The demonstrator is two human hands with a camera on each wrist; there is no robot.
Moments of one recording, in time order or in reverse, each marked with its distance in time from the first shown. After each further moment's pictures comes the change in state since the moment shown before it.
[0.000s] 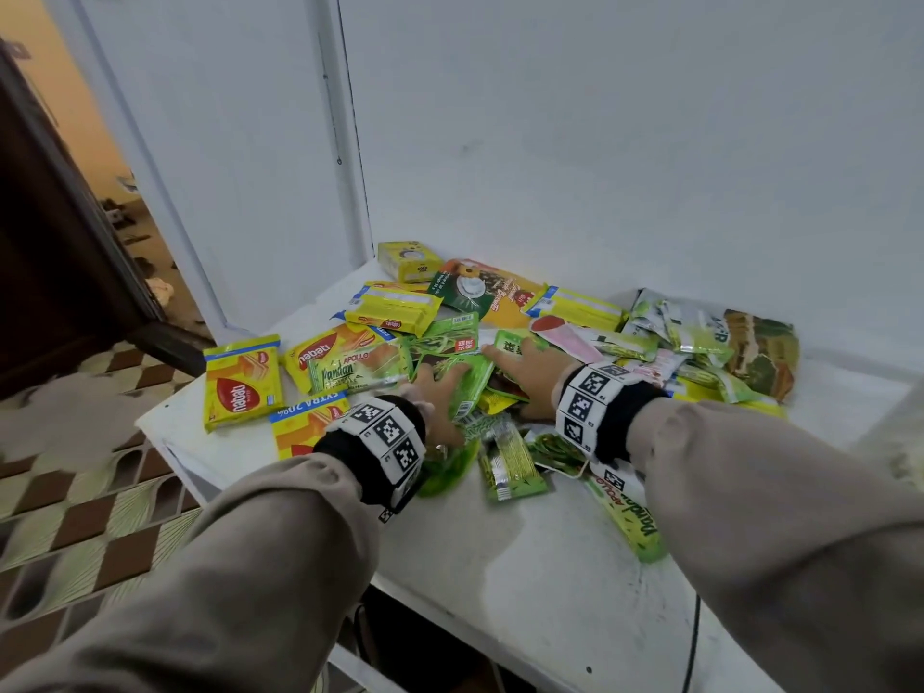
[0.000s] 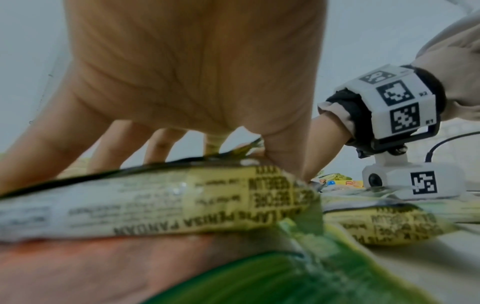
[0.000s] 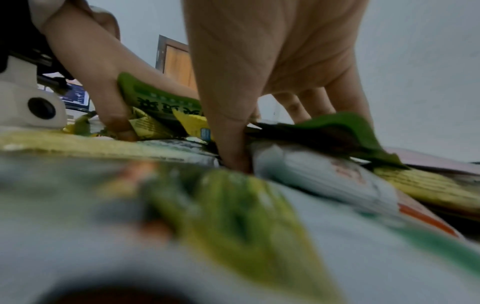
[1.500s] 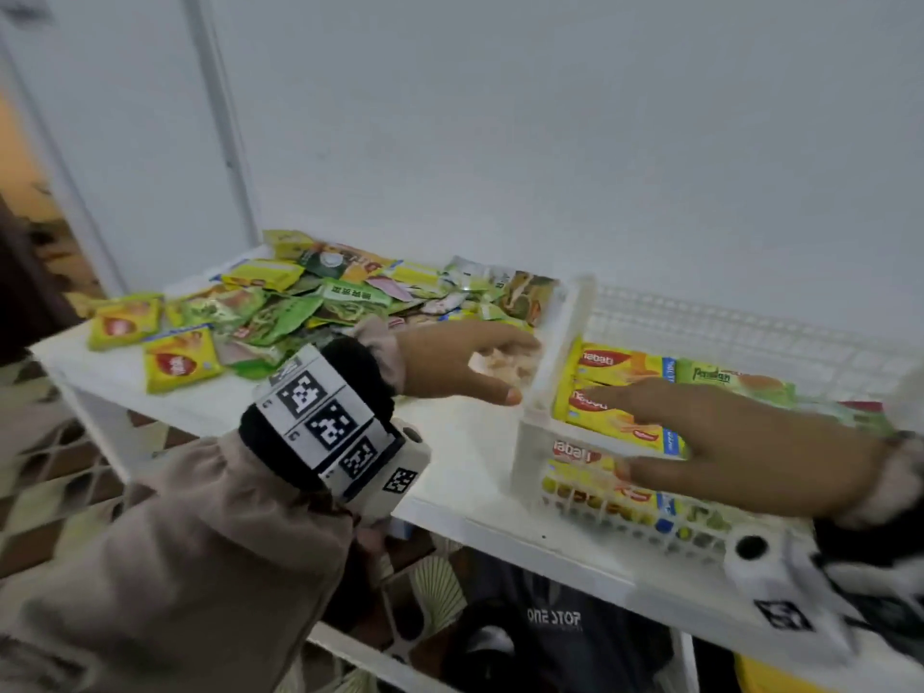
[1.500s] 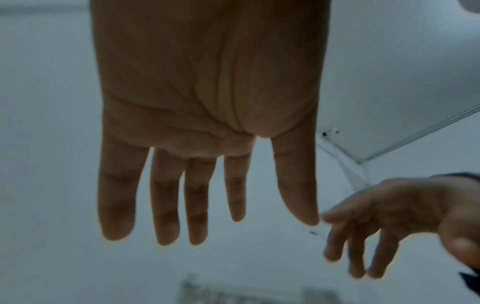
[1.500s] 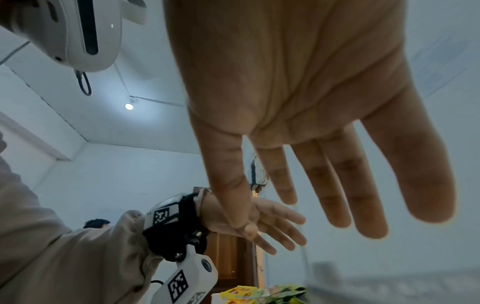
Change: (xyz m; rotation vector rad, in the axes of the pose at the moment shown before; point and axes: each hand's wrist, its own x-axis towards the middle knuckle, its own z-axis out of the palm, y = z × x) left_hand -0.245 0.274 -0.012 -0.275 0.033 0.666; right_hand -0.498 0.112 0.036 0.338 -0.087 -0.056
